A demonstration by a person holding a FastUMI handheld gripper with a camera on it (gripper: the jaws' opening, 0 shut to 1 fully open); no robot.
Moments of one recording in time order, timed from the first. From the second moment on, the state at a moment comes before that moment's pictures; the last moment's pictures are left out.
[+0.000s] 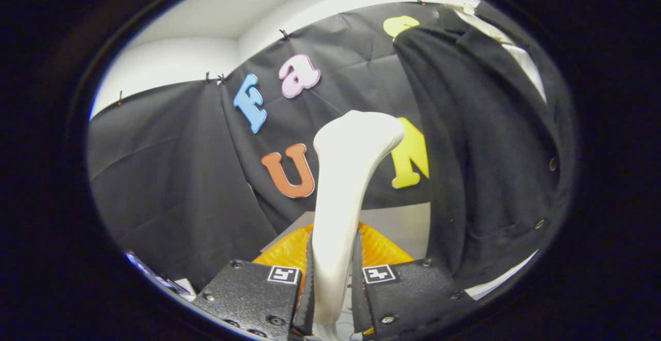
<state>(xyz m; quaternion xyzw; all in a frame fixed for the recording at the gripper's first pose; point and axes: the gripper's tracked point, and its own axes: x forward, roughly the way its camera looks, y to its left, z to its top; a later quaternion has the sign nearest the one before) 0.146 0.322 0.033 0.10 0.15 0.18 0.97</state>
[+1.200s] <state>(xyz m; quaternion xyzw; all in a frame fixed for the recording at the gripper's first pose) 0.132 0.157 0.091 -0.04 0.05 0.15 0.99</state>
